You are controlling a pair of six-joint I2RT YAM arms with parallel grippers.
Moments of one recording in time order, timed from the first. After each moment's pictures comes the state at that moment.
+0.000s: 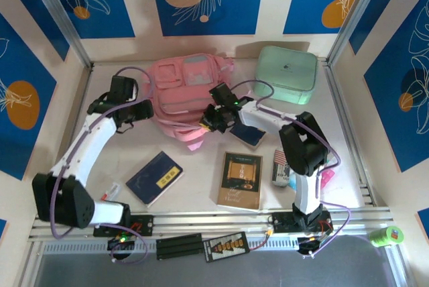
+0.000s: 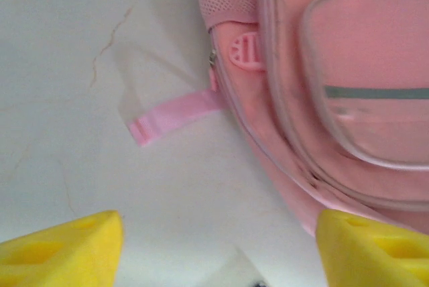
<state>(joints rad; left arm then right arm) -0.17 1.31 1.15 -0.78 -0.14 -0.34 0.67 1.94 1.40 -0.43 -0.32 1.18</state>
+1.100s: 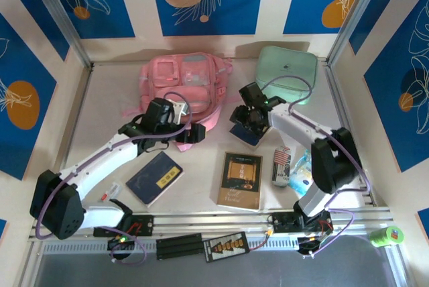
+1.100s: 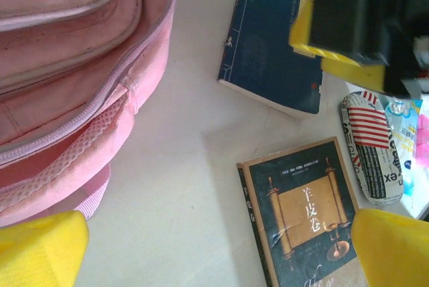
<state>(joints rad) -0.58 1.28 0.91 -0.39 0.27 -0.44 0.49 1.67 1.21 -0.68 -0.01 0.94</state>
